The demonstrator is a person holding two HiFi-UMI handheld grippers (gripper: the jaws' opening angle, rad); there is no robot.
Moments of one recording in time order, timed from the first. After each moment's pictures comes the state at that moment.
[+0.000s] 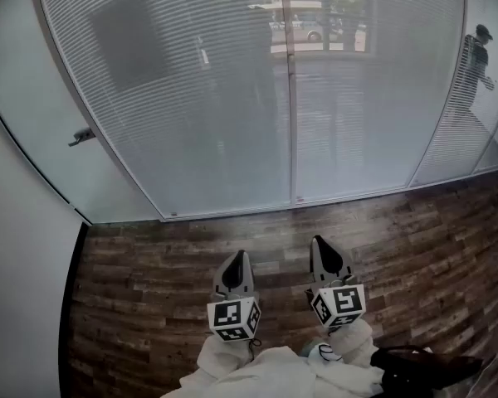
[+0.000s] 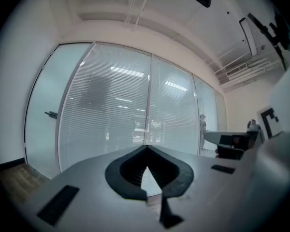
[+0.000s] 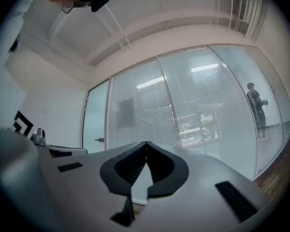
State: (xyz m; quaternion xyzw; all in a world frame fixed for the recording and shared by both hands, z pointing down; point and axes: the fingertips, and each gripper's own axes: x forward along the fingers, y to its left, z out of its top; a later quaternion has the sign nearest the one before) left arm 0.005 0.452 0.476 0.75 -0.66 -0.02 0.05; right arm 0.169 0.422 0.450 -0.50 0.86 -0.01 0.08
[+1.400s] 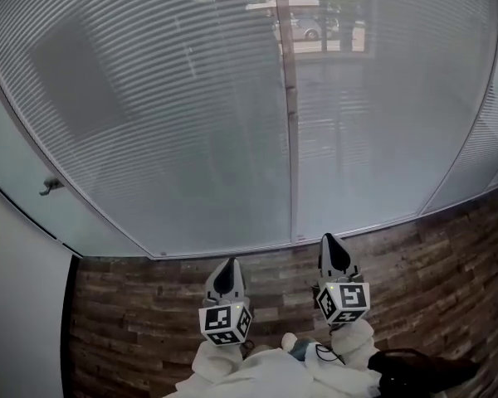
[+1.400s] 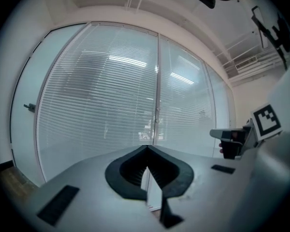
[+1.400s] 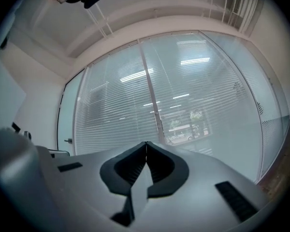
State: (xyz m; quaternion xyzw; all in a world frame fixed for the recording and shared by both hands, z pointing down) left arm -0.051 0.093 0.480 0.74 -0.67 -0.01 0.07; right arm 0.164 0.040 0.451 -0.55 0.83 -0.04 0.08
